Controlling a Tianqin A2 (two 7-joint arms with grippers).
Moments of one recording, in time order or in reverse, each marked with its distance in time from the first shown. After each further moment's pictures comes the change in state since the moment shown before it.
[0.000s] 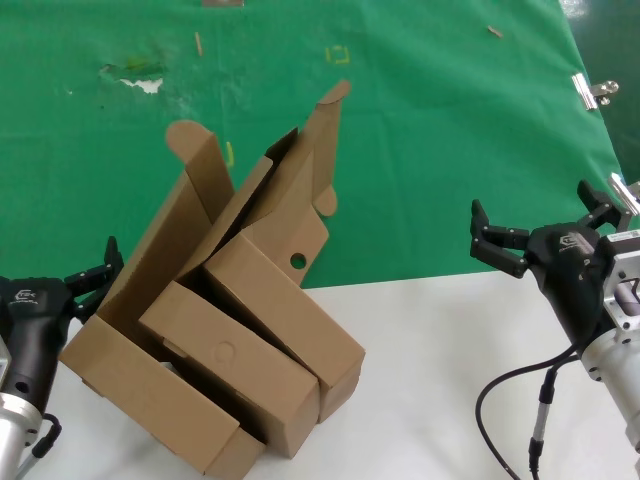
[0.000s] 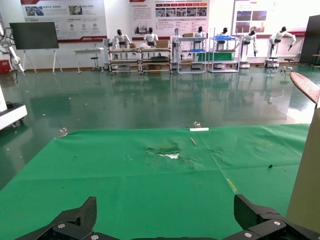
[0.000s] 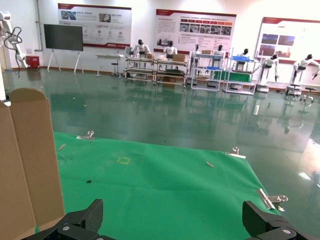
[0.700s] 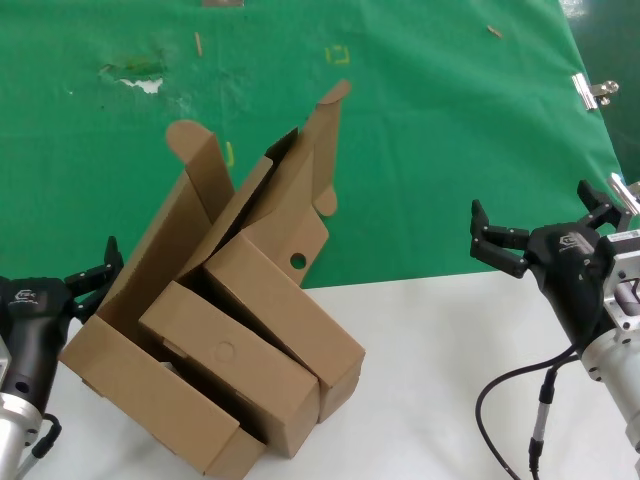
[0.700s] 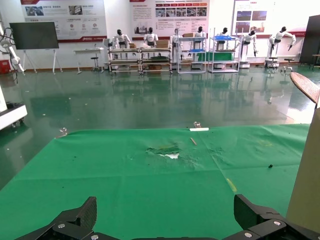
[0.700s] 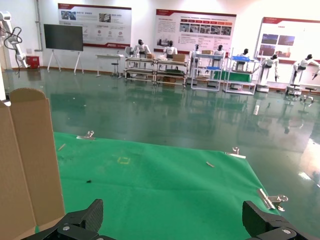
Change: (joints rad) left arm 0.000 0.000 0.000 0.000 0.000 0.000 0.000; right arm 0.000 0.000 0.000 0.000 0.000 0.000 0.000
